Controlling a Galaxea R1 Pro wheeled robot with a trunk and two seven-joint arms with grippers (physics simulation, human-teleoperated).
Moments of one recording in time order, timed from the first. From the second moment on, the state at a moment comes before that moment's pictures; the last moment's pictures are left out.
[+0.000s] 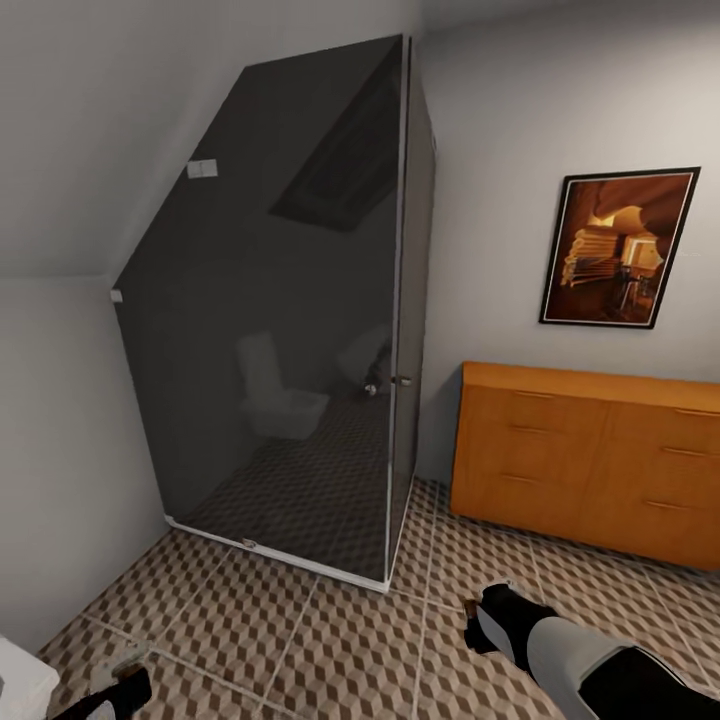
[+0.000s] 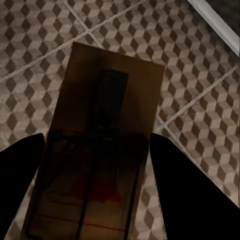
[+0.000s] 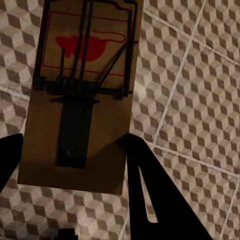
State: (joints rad) left arm -0.52 0.26 -0.14 -0.08 0.71 -0.02 0.03; right arm -0.78 0.02 0.46 -0.02 -0.29 0.45 -0.16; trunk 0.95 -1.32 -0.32
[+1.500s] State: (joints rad) left arm -0.52 0.49 -0.15 -0.58 0.92 0.24 -0.03; right arm -0.78 0.01 0.46 -0.02 -0.28 0.45 -0.16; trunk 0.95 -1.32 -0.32
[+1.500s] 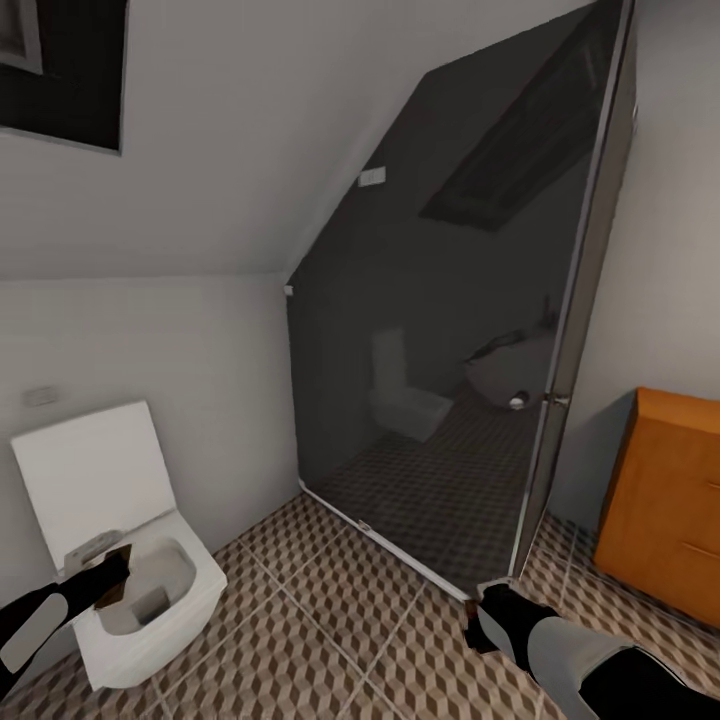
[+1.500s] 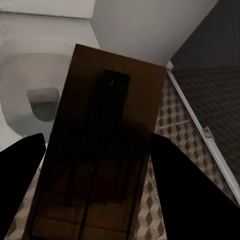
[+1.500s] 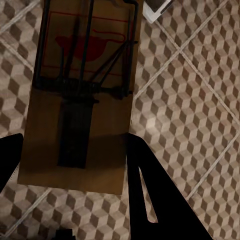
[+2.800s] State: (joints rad) left arm -0.52 0.46 -0.16 -0.29 0.82 0.16 -0.04; right arm -0.78 0.01 0.46 -0.02 -0.28 0.45 -0.17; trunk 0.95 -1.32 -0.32
